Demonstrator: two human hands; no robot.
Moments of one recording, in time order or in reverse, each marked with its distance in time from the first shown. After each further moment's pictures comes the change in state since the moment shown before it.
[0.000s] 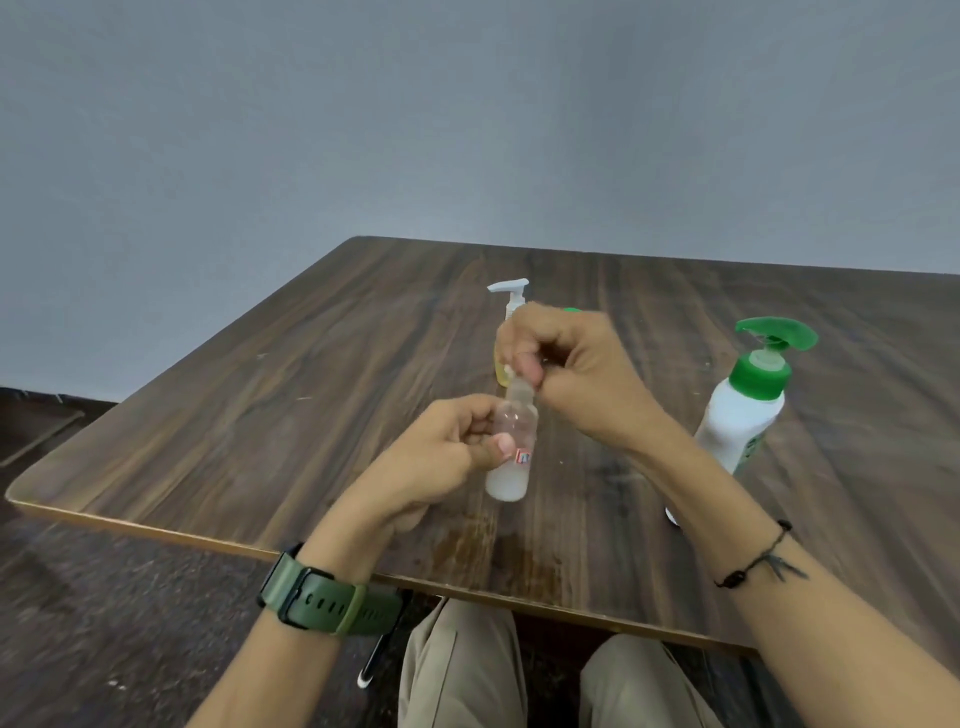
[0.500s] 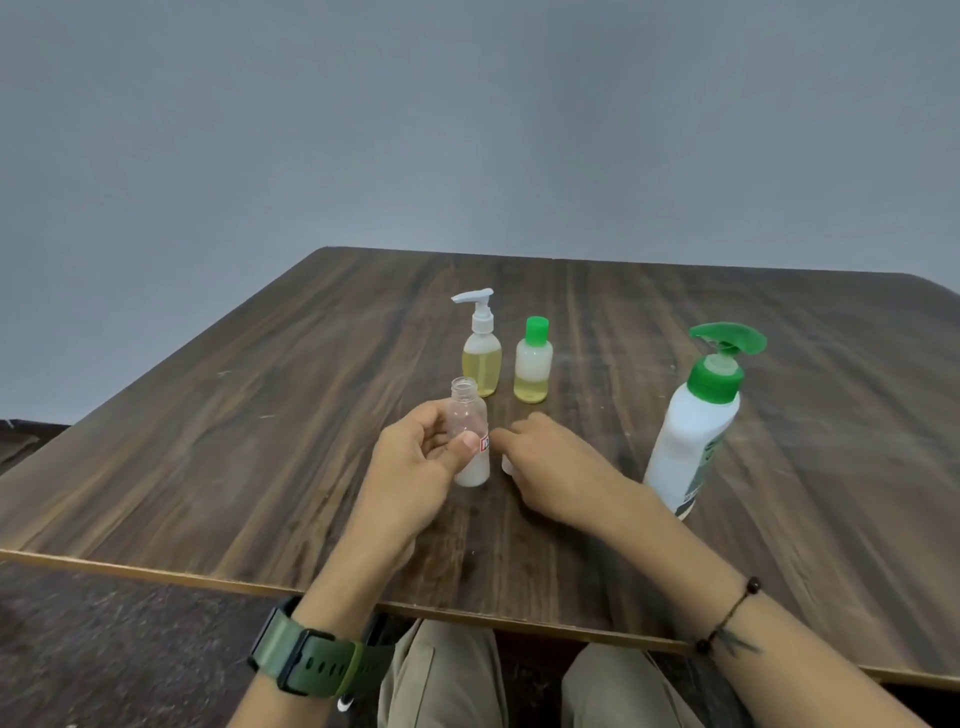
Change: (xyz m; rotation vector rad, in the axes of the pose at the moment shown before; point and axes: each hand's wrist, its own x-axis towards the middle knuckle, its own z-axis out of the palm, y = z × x) left_hand 0.006 -0.012 0.021 -0.081 0.418 0.093; right_hand -0.049 0.042 0.004 -0.996 -0.487 0.347
